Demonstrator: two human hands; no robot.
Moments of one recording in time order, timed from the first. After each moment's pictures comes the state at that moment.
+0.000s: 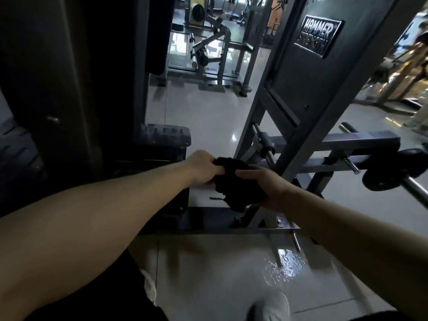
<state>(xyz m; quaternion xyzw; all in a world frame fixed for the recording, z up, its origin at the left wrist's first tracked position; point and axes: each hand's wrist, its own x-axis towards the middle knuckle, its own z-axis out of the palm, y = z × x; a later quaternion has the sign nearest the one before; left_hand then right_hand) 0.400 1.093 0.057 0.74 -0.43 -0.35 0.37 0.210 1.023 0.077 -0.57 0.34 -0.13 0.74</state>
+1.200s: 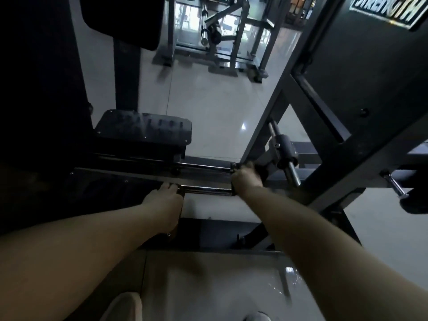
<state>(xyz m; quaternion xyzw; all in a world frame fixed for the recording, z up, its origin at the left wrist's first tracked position) 0.455 1.083 -0.052 0.82 -0.54 -0.17 -0.12 0.338 0.858 -0.074 -0.90 0.31 0.24 -0.16</state>
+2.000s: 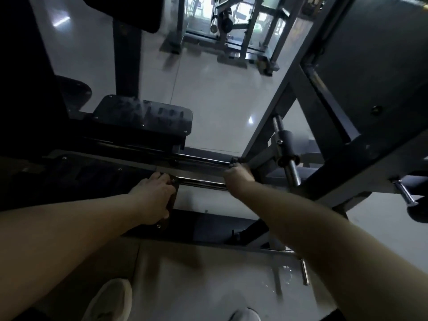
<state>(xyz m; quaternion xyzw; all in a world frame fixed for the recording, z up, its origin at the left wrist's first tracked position) 0.460 1.081 -0.050 0.82 -0.53 -0.19 -0.09 0.345 0.843 -0.099 -0.94 0.30 0.17 -0.05</state>
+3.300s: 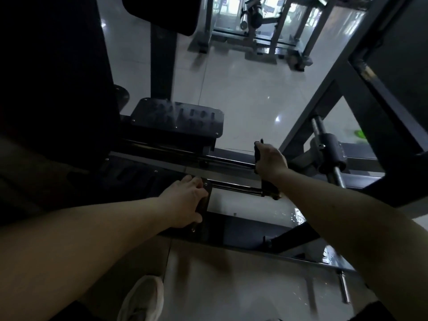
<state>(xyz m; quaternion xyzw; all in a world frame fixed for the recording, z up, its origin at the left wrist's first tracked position) 0.473 1.091 -0.050 0.80 -0.56 -0.20 -0.05 0.388 0.806 -0.093 -0.93 0.36 -0.01 0.10</state>
